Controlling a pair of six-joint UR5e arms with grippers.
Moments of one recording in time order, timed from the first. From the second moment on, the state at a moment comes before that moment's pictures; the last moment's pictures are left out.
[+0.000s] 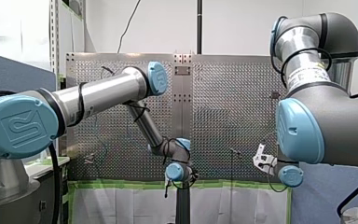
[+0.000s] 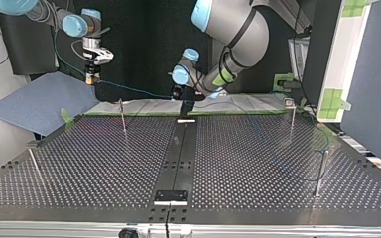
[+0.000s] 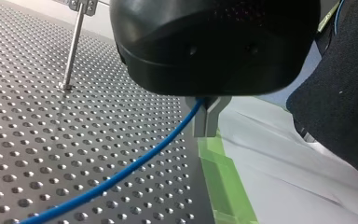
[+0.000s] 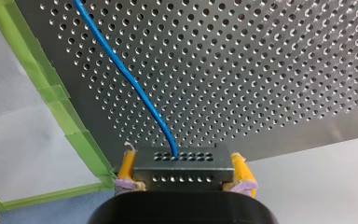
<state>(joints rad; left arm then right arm) -0.59 -2.78 -1.23 -2.61 -1.72 -1.72 1.63 -0.71 2.04 -1.25 1.42 1.88</state>
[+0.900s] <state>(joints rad) -0.60 -2.76 -1.23 -2.65 -1.72 -1.67 1.62 -0.71 2.03 -1.25 1.42 1.88</state>
